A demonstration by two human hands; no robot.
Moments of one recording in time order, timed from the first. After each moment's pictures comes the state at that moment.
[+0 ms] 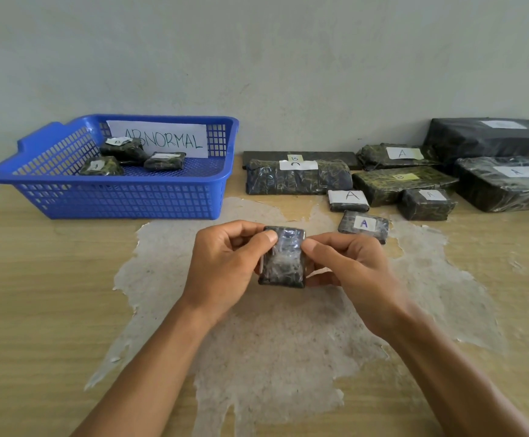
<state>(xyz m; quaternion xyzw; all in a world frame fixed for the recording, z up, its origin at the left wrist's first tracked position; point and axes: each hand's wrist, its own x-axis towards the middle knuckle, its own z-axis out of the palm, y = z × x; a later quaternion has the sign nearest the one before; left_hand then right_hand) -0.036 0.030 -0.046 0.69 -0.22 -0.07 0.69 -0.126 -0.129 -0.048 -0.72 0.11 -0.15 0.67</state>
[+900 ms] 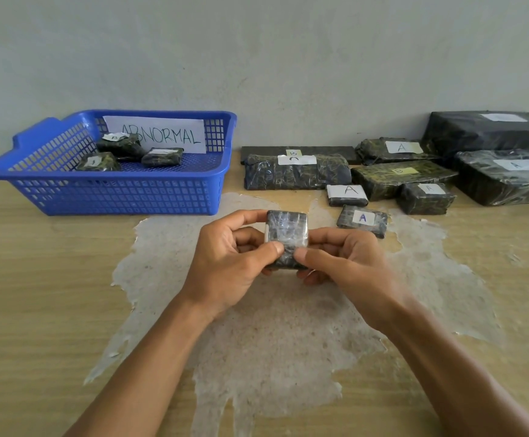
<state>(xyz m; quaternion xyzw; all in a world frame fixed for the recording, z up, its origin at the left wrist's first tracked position) -0.038 0.029 -0.044 0.67 -0.26 -0.13 0.69 -0.129 -0.127 -0.043 -0.72 0.10 -0.12 0.68</state>
